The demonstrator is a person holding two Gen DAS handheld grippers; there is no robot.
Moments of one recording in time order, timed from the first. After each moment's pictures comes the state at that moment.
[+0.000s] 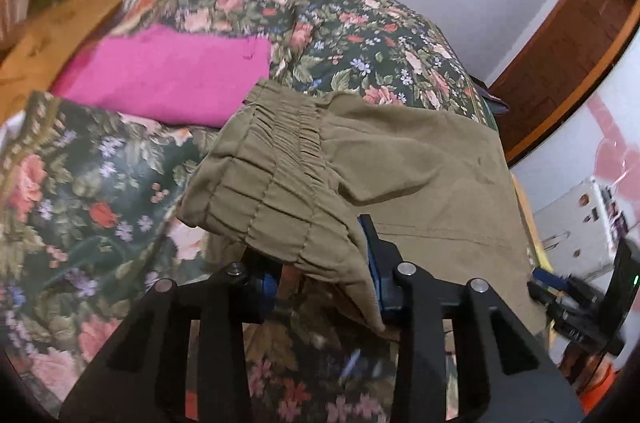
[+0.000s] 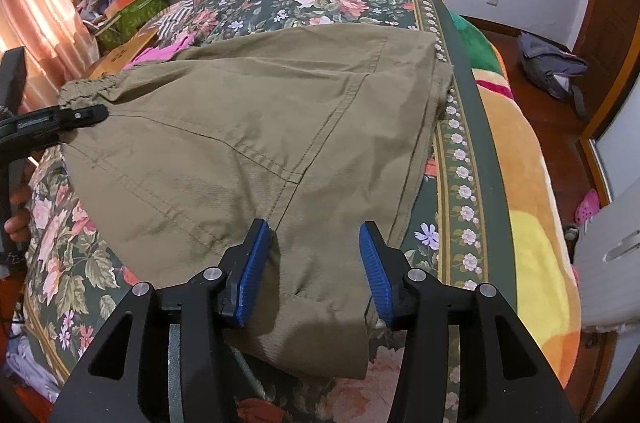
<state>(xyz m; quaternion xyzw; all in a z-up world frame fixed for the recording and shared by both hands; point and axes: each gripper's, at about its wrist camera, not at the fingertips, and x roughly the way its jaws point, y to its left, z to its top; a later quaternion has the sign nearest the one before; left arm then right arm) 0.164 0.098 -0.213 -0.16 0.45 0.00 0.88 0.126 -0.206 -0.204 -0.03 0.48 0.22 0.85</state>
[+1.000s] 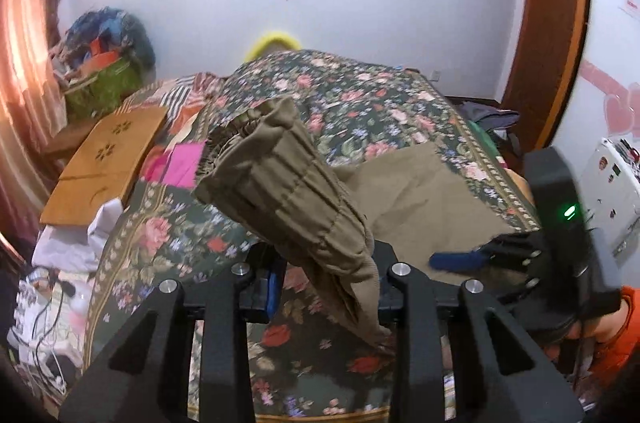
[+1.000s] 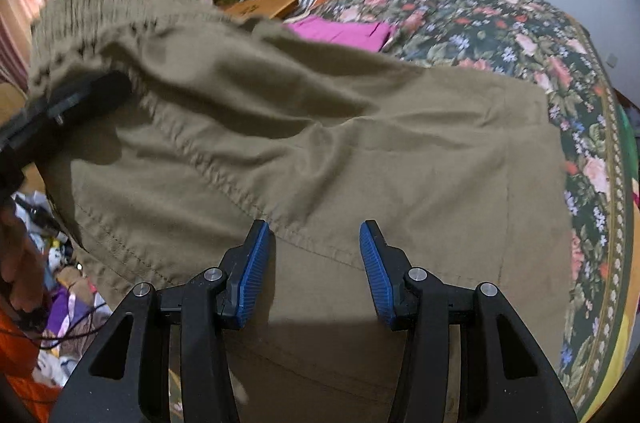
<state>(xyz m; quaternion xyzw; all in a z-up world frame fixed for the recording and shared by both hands) 0.045 0.067 -0.118 -0.02 0.33 0.05 0.94 0.088 -0.044 -0.179 -0.08 0.47 0.41 0.78</state>
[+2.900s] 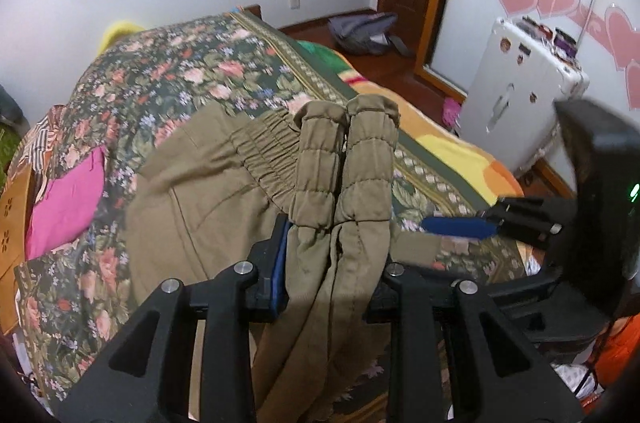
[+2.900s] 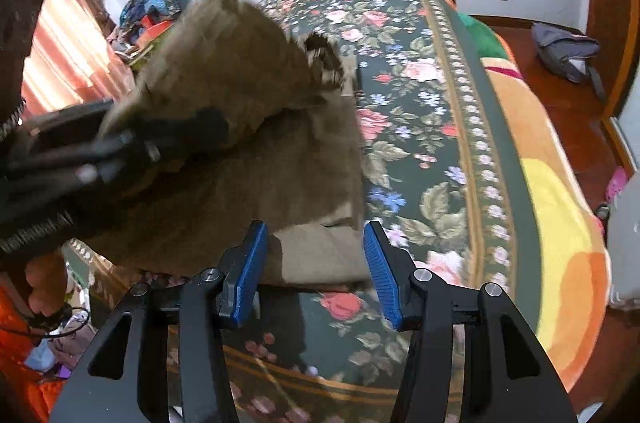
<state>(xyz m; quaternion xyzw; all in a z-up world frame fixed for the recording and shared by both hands) 0.121 -0.130 -0.165 0.09 0.44 -0.17 0.88 0.061 -0.229 -0.184 0.05 0.46 0.26 0.85</state>
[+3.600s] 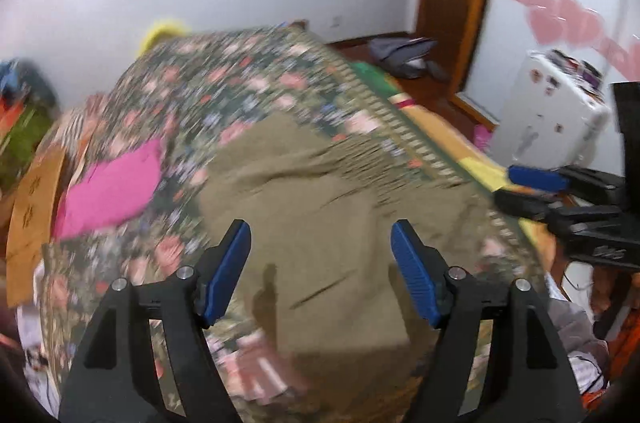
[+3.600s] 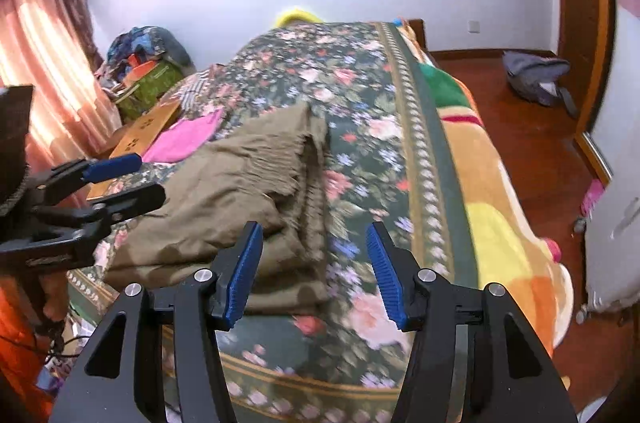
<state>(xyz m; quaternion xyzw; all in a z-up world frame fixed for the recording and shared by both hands) 0.113 -0.059 -0.141 0.05 0.42 -0.10 0.90 0.060 -0.250 -0.137 0.06 0.39 0.23 0.89</state>
